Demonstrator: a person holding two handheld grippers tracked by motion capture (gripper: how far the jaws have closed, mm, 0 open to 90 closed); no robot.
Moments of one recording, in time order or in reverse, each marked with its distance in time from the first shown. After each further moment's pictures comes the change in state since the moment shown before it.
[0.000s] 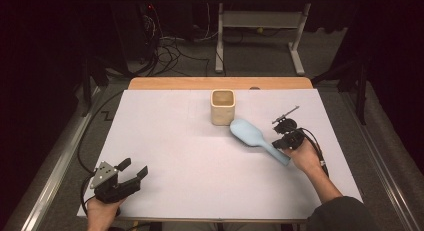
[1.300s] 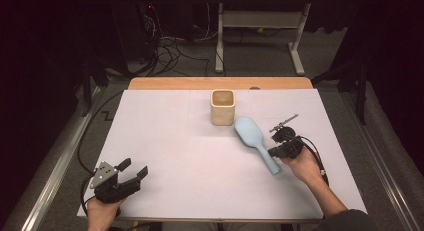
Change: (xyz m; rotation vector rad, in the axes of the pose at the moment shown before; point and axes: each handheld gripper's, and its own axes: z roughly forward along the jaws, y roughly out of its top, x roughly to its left) left arm 0.000 0.000 0.000 0.000 -0.003 -0.008; right arm 0.024 -0.016 -0.008 -0.026 0.048 -0.047
